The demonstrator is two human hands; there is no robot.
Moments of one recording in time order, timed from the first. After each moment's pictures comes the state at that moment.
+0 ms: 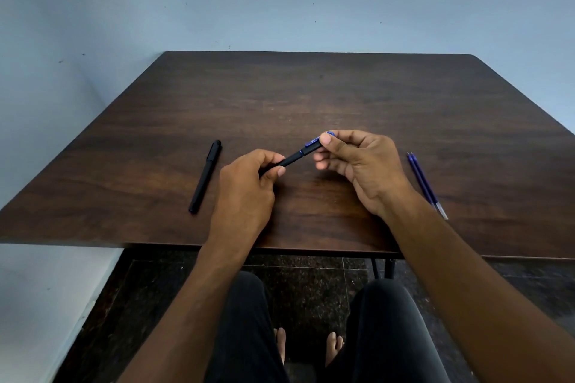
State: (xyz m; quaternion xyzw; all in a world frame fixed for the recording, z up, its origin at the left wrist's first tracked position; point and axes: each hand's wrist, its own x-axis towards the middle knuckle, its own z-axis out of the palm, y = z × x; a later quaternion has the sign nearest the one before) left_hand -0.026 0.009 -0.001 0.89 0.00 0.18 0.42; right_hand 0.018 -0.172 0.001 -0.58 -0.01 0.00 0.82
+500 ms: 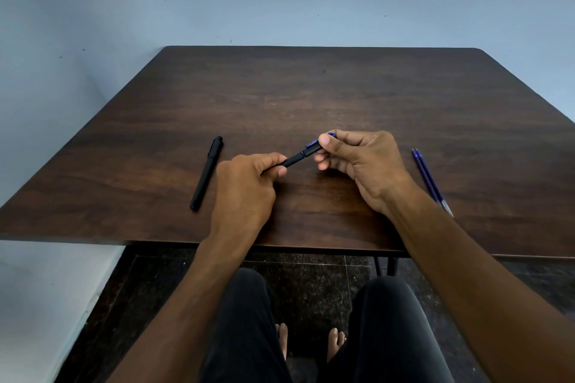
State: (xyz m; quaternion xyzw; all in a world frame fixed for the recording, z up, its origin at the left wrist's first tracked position) left_hand -0.027 0.012 0.001 0.90 -0.03 0.21 0.39; right_hand 0.020 -0.171 -0.003 -0.62 -0.03 0.01 0.79
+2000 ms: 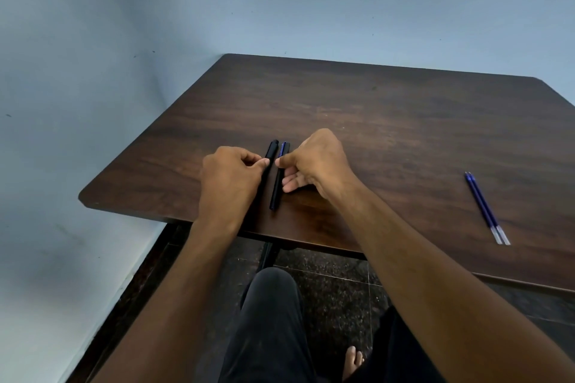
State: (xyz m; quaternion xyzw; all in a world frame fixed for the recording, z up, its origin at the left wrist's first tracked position) left_hand -0.025 0.103 0.006 0.89 0.14 0.21 0.38; right_hand 0.025 -0.024 0.044 -0.80 0.09 0.21 0.56
